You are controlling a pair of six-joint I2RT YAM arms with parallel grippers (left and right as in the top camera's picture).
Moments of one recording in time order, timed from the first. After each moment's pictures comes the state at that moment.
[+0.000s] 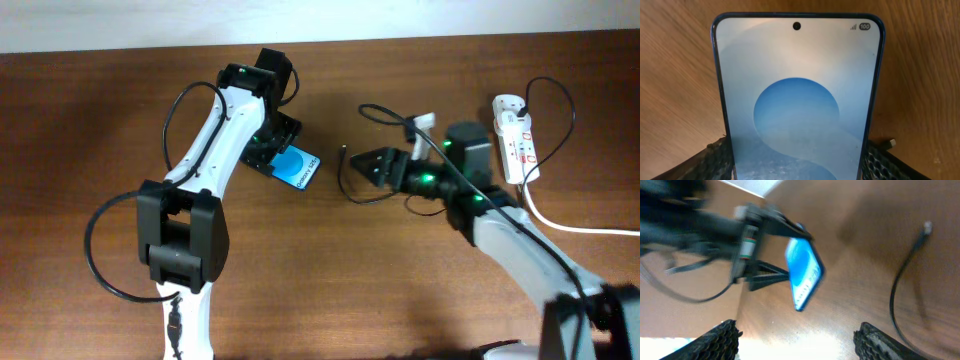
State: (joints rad) left arm -0.32 2.20 1.97 -1.27 0.06 -1.31; right arm 0.20 1.53 0.79 0.14 -0.78 0.75
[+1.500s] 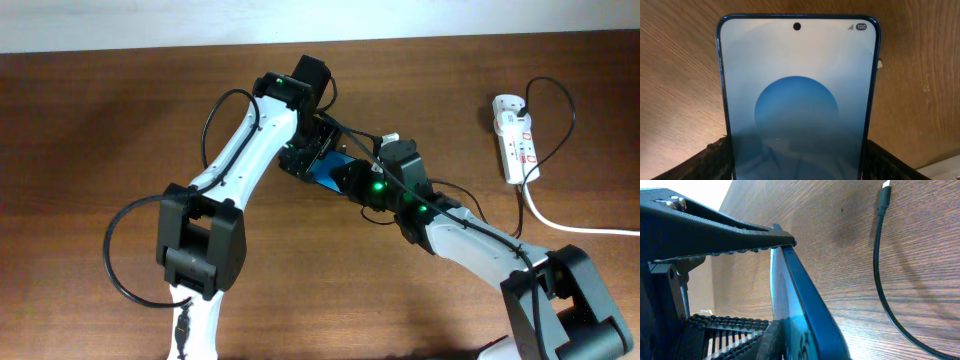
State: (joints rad) left arm -0.45 2.20 1.97 -1.20 0.23 -1.41; right arm 0.43 1.64 0.79 0.22 -0.36 1.02
